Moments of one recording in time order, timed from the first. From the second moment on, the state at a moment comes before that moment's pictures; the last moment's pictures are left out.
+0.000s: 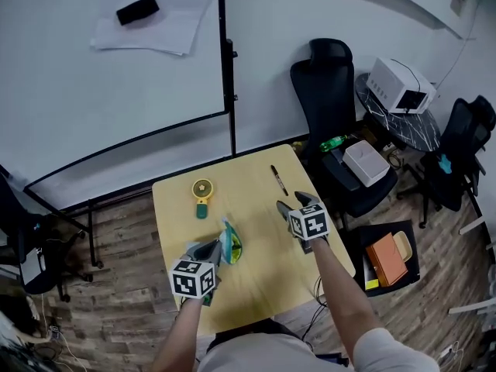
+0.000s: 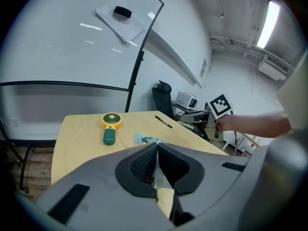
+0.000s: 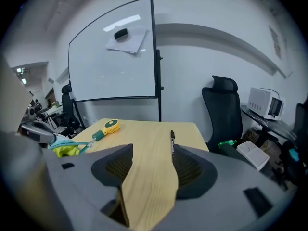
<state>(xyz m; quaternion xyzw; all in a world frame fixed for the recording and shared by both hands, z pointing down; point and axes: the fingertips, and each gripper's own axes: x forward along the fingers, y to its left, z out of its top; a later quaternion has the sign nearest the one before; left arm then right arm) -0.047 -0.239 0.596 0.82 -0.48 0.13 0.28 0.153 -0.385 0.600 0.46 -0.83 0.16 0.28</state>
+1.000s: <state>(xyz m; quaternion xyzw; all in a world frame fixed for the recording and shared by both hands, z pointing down) -0.051 -0.250 0.601 0.80 -0.50 0.13 0.31 0.165 -0.460 0.693 0.46 -0.78 0.20 0.37</state>
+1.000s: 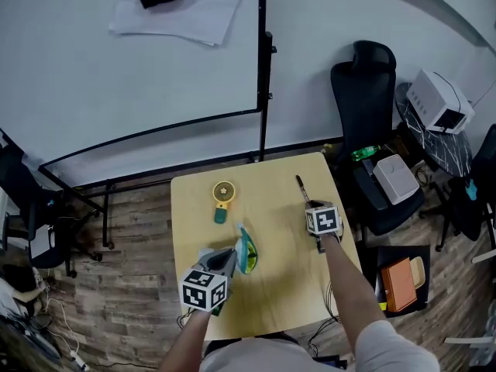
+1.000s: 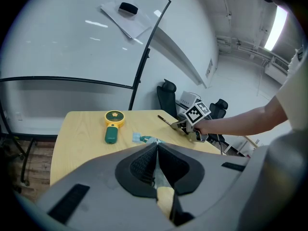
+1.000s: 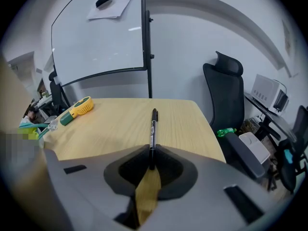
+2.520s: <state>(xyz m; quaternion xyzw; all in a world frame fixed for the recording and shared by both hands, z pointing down) -0.051 -0.222 0.590 0.84 -0.45 0.14 0.28 0.138 -0.256 0.535 0.37 -0.88 0.09 0.29</state>
